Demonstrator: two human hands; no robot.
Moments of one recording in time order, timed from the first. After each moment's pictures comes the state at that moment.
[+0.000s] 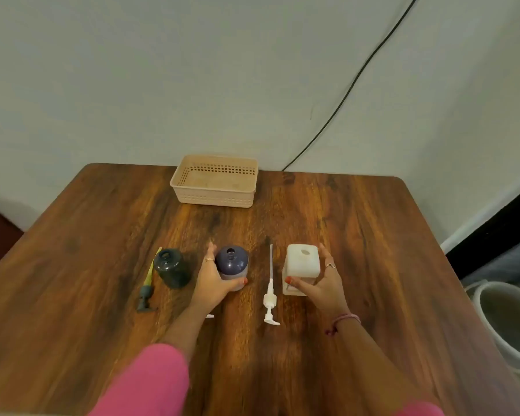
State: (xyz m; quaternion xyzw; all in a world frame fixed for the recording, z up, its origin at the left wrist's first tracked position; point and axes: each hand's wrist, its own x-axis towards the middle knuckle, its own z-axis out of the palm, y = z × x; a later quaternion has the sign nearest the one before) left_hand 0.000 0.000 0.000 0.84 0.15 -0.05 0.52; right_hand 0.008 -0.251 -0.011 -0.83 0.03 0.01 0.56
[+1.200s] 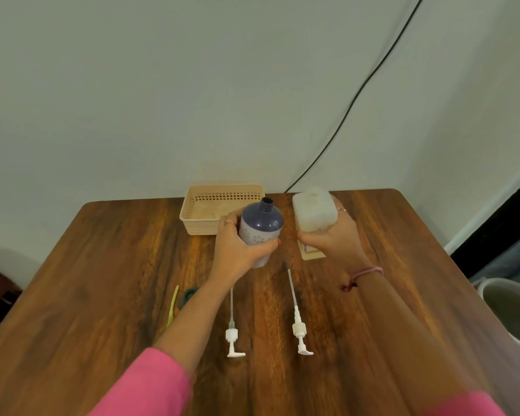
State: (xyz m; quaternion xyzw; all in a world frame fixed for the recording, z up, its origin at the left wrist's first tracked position) left_hand 0.058 0.024 0.139 0.82 -0.02 0.10 0.56; right_hand 0.066 -0.180 0.157 -0.83 -0.05 -0.12 0.54
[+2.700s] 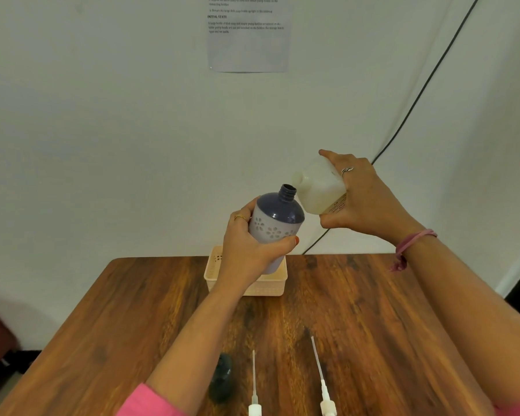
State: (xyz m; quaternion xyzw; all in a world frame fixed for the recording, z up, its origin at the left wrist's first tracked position) left_hand 0.057 0.056 0.276 0.77 -0.07 0.18 0.60; right_hand 0.094 -0.145 0.346 -0.93 -0.21 -0.24 0.17
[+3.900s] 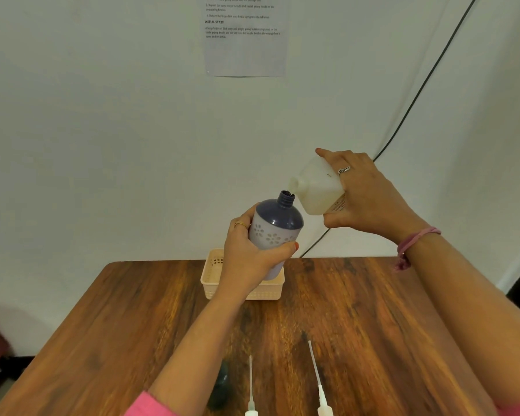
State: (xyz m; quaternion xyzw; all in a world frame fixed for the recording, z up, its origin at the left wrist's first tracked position) left_hand 0.061 0.051 0.267 0.76 -0.07 0.18 0.62; right_hand 0.090 -0.148 0.360 -0.93 -0.22 -0.28 0.07
